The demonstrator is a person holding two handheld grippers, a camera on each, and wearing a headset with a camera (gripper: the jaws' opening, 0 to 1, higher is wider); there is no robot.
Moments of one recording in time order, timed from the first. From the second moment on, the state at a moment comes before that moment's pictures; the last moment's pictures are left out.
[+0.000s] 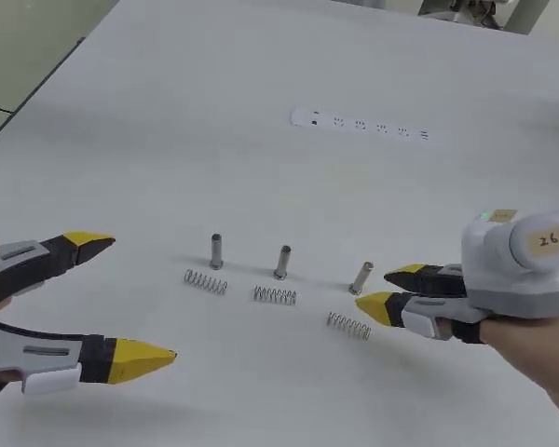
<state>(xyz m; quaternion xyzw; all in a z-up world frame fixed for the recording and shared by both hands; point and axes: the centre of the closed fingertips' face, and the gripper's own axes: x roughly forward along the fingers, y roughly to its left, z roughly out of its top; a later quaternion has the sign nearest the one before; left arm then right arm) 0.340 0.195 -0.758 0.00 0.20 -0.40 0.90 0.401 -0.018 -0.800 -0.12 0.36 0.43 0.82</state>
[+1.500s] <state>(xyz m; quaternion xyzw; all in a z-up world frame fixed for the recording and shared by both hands) 0.335 0.196 -0.762 0.02 0.20 -0.40 0.89 0.374 -0.012 -0.861 -0.32 0.41 0.53 0.67</state>
